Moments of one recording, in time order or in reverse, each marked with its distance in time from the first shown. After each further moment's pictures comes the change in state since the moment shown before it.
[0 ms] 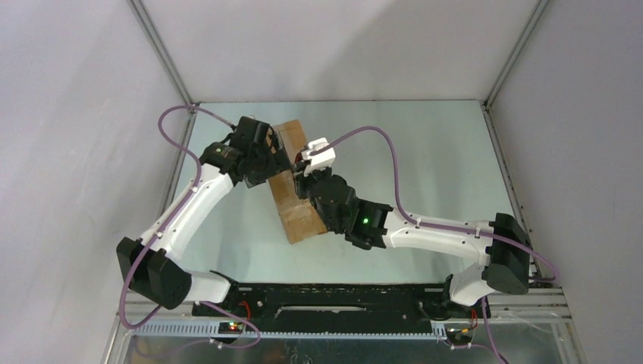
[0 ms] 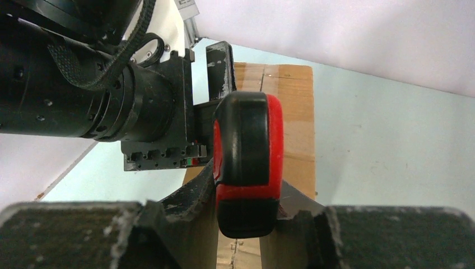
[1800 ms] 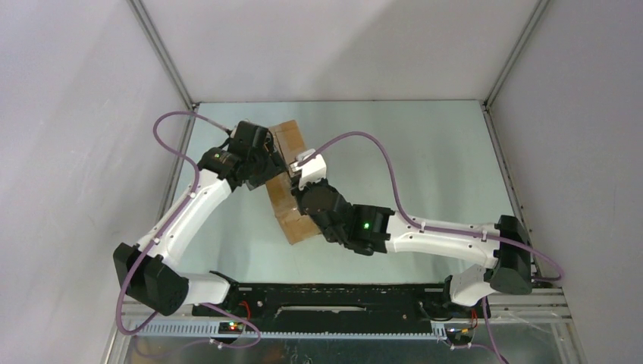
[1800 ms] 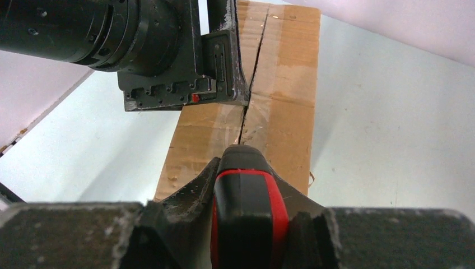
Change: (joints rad) left arm -0.001 -0.042 -0.058 0.024 -0.041 -0.079; right arm 0.076 -0.008 0.068 -0.310 0.016 0.066
